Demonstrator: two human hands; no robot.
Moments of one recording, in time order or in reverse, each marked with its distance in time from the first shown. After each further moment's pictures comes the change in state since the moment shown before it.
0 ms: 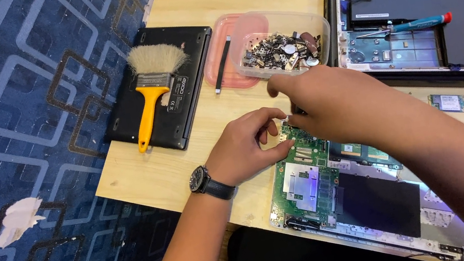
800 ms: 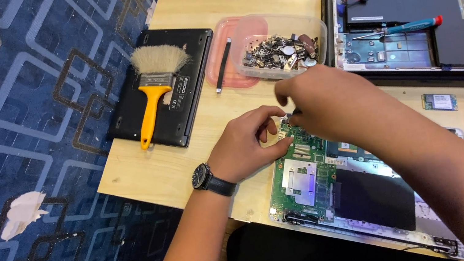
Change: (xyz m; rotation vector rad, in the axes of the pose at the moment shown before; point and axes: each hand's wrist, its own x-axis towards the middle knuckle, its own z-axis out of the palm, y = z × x) left_hand -0.002 0.005 0.000 -0.009 0.006 -0.020; right_hand 0.004 -0.002 0.010 -0.073 0.032 0.086
